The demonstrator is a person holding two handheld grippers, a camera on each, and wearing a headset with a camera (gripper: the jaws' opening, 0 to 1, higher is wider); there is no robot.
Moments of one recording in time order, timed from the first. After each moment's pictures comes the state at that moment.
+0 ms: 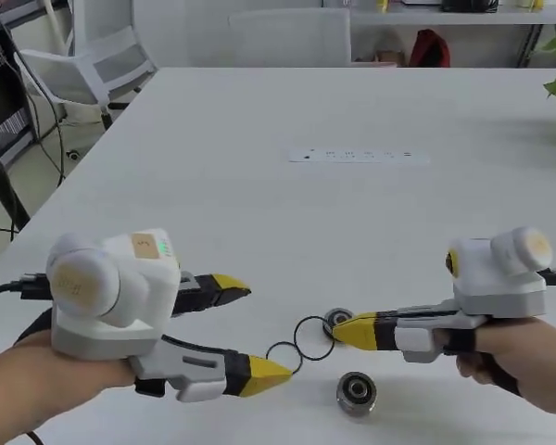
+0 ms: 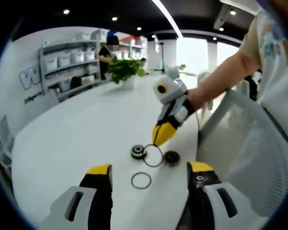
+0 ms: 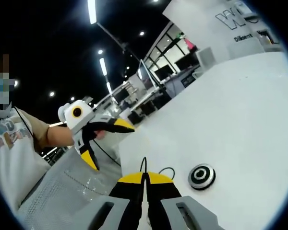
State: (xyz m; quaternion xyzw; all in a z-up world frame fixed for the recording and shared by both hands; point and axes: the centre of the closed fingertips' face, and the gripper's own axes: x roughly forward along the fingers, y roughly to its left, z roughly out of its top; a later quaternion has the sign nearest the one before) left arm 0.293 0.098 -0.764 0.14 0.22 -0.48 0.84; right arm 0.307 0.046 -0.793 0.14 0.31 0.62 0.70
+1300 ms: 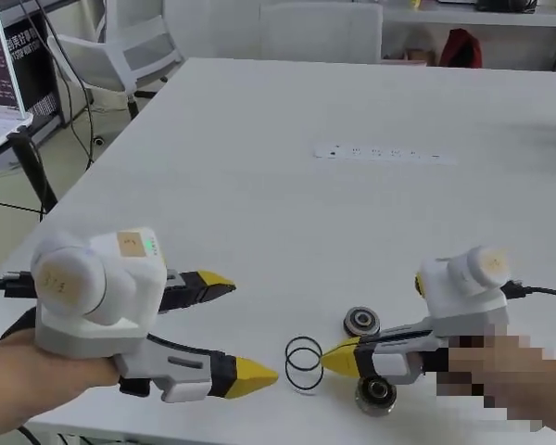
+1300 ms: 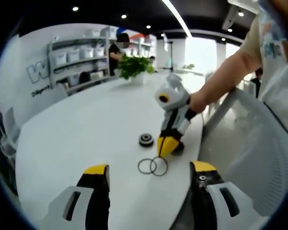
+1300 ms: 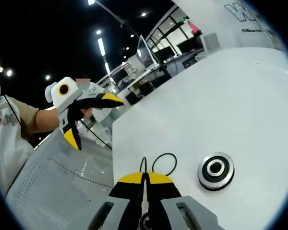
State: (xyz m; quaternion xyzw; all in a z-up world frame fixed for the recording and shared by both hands) left arm 0.284 0.126 -0.771 0.13 0.23 -0.45 0.85; right arm 0.298 0.072 -0.845 0.07 0.37 0.63 0.68
